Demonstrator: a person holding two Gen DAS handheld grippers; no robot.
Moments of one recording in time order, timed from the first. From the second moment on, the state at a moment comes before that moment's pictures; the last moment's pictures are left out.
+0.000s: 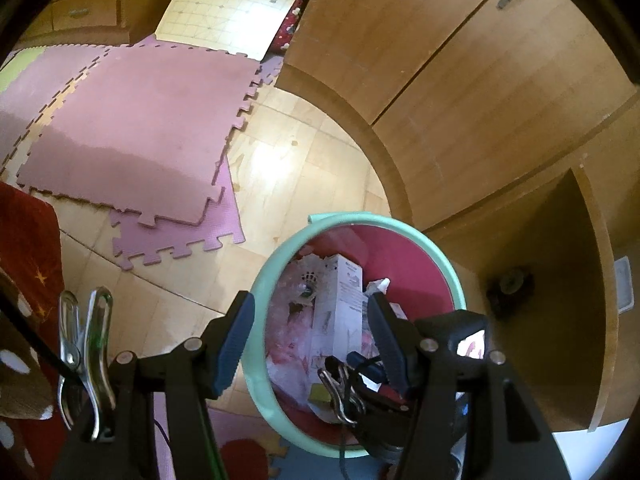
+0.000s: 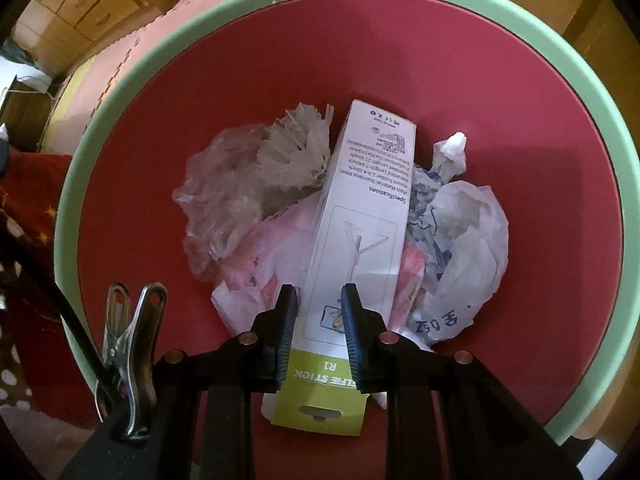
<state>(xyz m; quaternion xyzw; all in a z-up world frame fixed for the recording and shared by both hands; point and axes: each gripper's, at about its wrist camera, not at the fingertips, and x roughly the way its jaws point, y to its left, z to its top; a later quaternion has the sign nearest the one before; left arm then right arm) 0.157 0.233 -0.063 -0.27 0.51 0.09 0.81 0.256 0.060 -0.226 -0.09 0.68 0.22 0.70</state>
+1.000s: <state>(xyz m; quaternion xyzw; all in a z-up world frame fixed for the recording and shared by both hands) 0.134 0.138 0.019 -0.17 0.47 0.02 0.86 0.171 -0.031 -0.036 -0.05 0.53 0.30 0.79</state>
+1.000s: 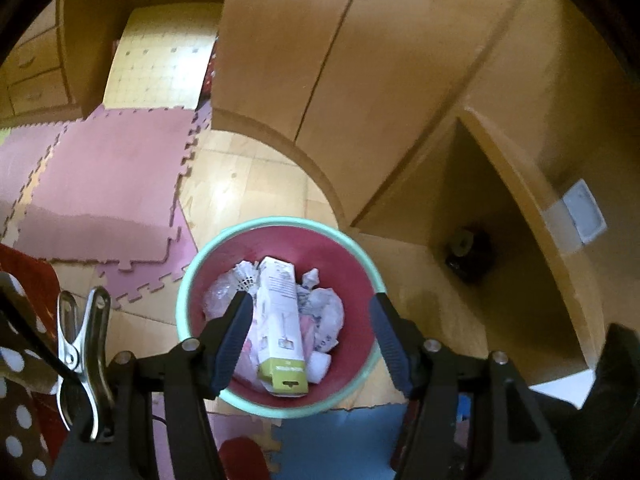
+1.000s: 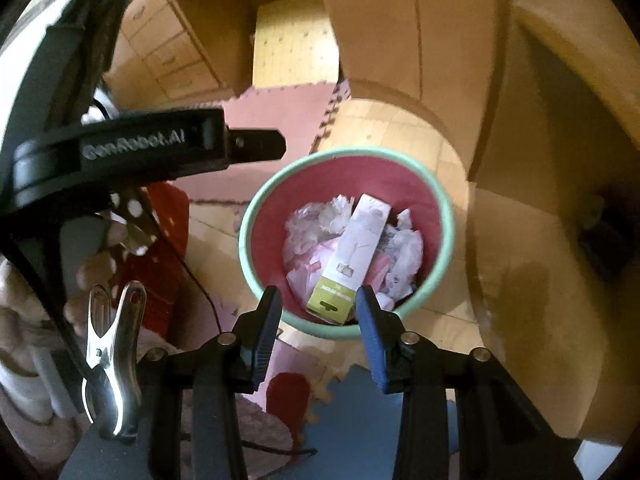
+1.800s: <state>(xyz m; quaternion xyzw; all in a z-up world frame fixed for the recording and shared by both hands) 0.150 -0.008 0.103 -0.11 0.43 -0.11 0.89 0.132 -0.209 0.089 0.05 0.39 0.15 0.91</state>
